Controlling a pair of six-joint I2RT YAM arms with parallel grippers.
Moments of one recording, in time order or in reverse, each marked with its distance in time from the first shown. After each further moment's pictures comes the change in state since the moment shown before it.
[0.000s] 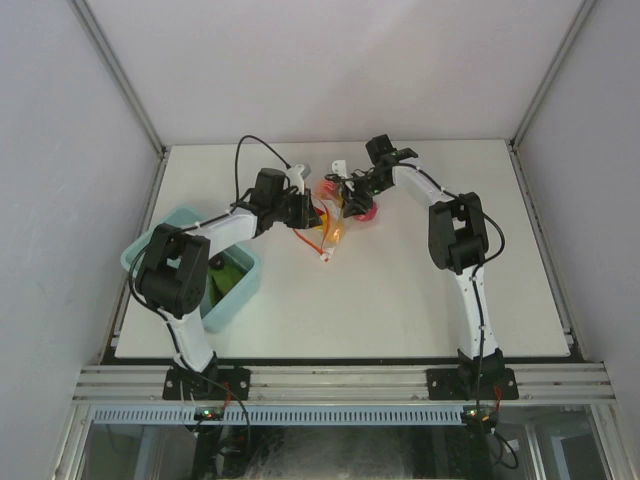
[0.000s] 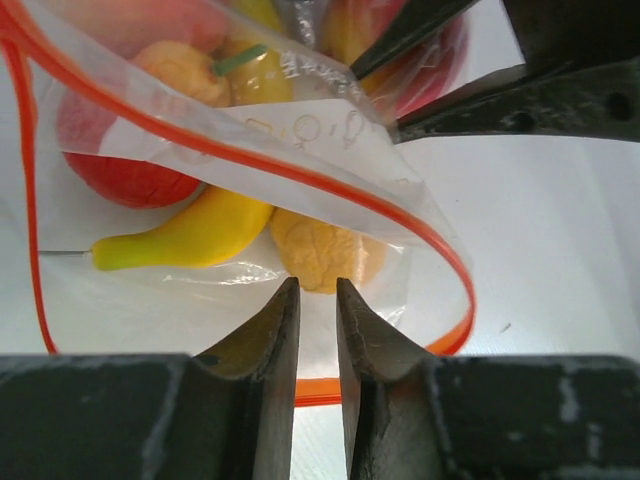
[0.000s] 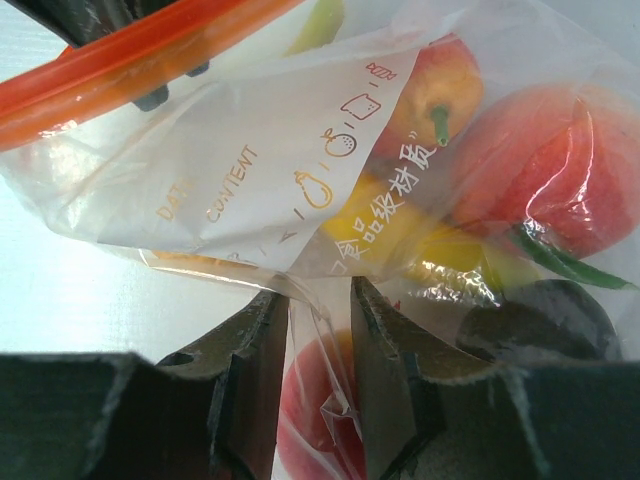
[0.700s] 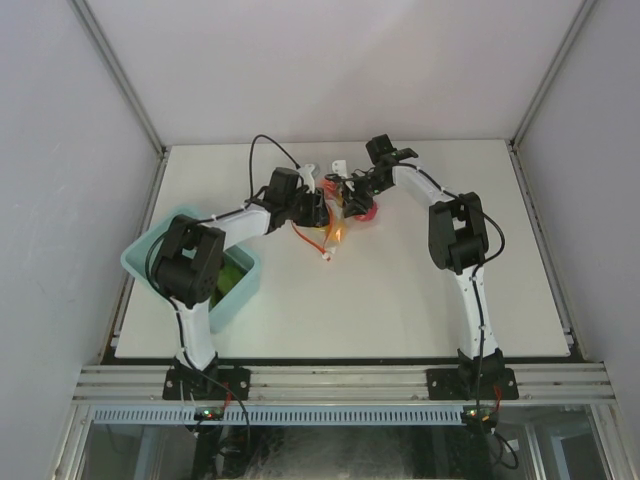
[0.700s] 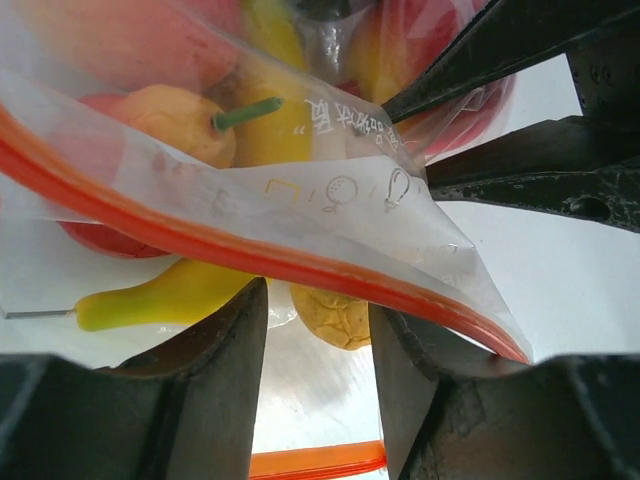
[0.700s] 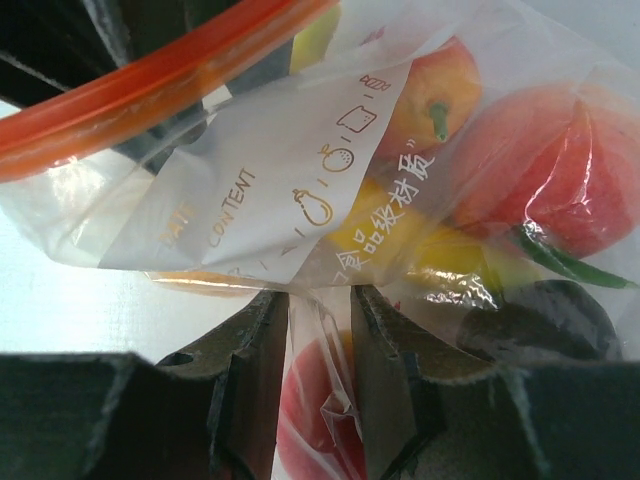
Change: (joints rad) left arm -0.041 0.123 0.095 -0.005 -0.092 -0.043; right arm 0.000 0.000 0.000 0.000 0.000 0.000
